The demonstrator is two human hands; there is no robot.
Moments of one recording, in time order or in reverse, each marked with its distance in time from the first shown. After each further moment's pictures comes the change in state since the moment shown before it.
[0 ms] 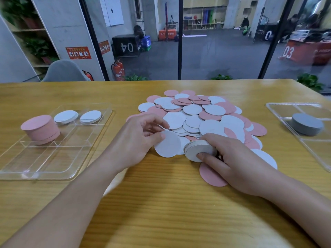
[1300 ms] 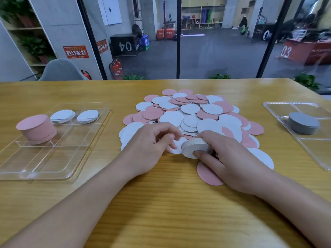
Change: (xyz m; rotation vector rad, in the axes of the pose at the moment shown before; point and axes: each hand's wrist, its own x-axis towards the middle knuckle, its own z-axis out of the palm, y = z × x) left_hand -0.004 -0.004 0.031 0.063 -0.083 0.086; right_hand 0.001 -0.004 0.002 -0.029 0.026 0.023
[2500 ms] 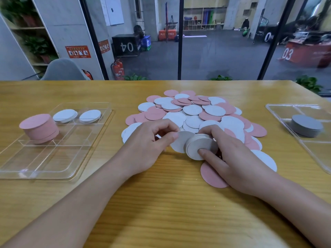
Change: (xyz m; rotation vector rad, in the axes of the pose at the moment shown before) left_hand 0.002 -0.003 -0.010 -0.064 -0.007 0.056; right_hand -0.001 -0.002 -0.001 0.064 0.041 0.084
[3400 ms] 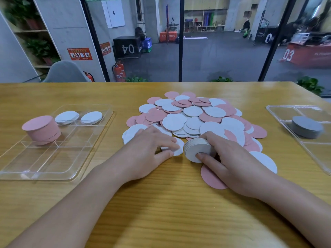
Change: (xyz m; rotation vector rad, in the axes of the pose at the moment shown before) left_hand -0.006 -0.005 -0.010 0.552 -0.206 -0.034; right_hand 0.001 -0.001 0.000 -0.071 -0.059 -0.025
